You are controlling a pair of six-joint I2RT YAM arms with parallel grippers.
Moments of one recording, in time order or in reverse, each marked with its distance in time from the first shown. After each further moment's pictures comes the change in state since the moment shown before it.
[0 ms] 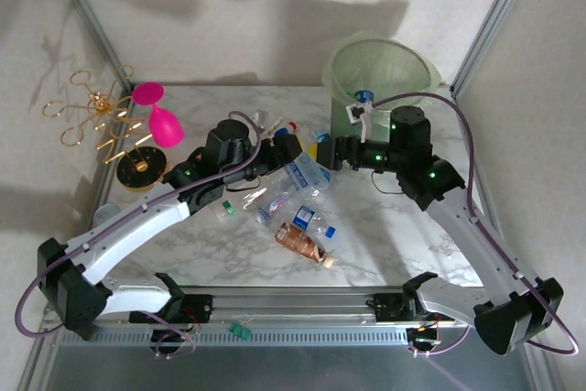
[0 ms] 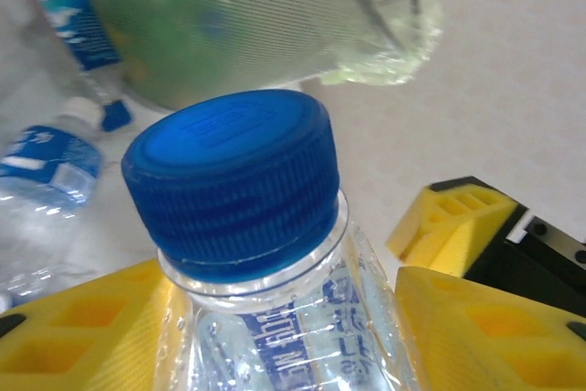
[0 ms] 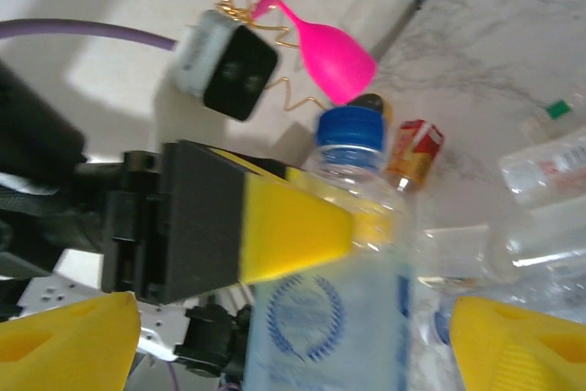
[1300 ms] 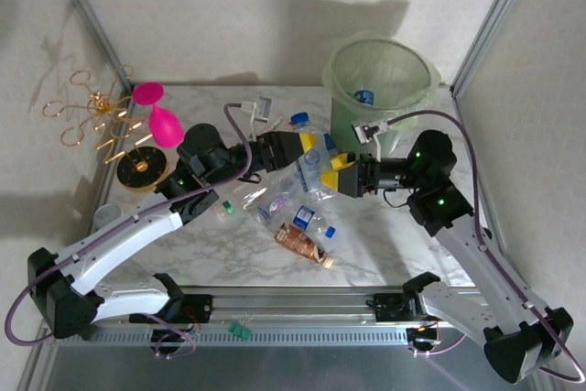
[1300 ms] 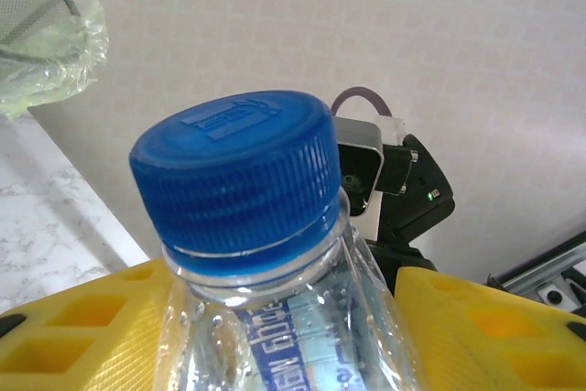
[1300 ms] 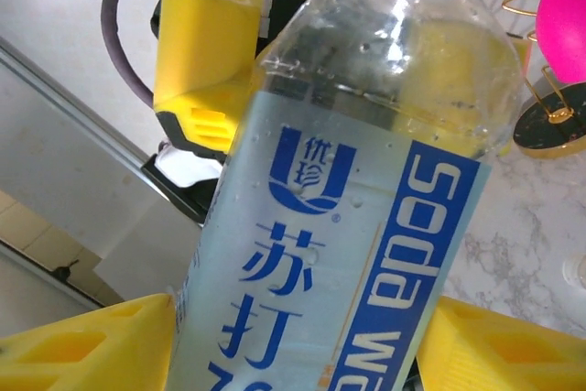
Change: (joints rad) left arm -0.026 -0.082 -0.062 0.472 0.315 0.044; right arm -0.001 -0.174 -0.209 0.414 -0.369 0.278
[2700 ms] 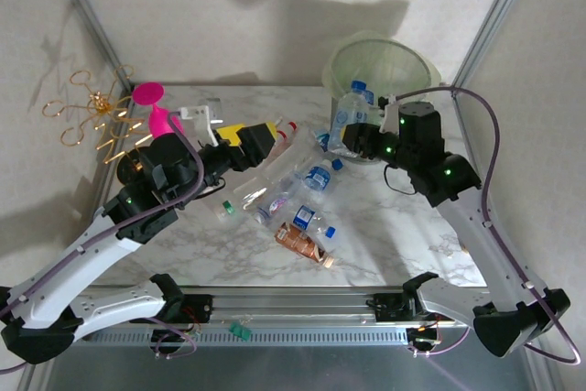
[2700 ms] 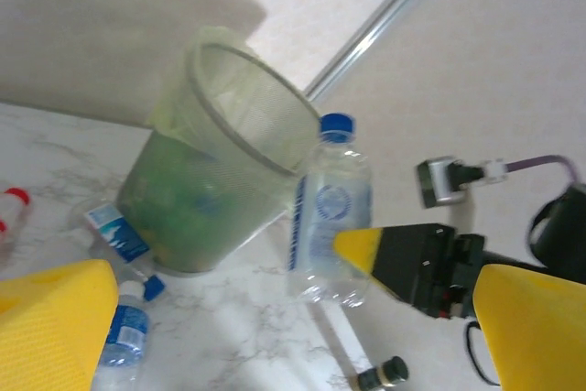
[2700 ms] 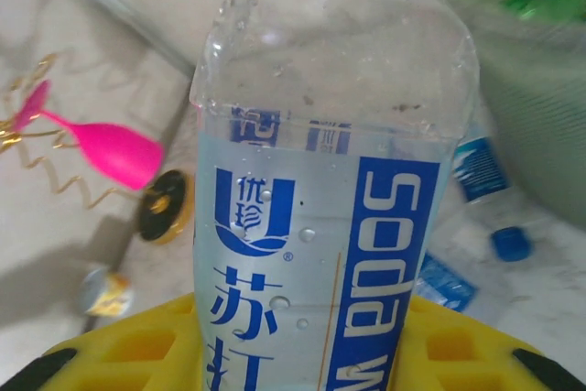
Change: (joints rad) left arm -0.039 -0.217 0.101 -0.546 -0.659 0.283; right arm -0.032 0.174 0.359 -0.731 0.933 -0.302
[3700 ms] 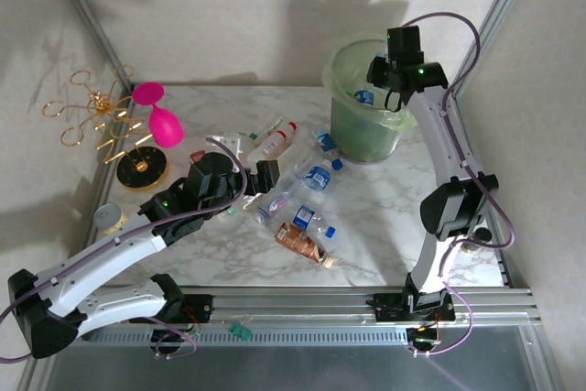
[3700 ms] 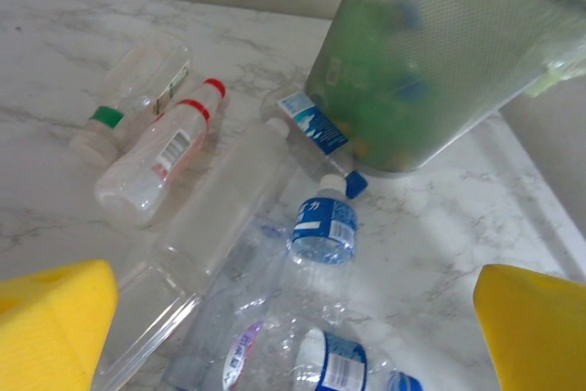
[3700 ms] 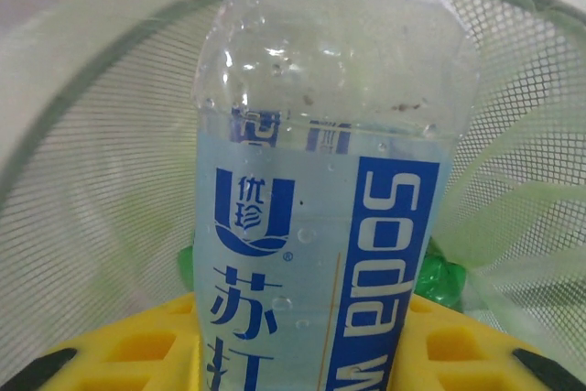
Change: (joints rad) left arm 0.000 0.047 -0.259 -0.063 -0.160 0.165; right arm -0.221 0.766 0.767 -0.219 0.348 -0.157
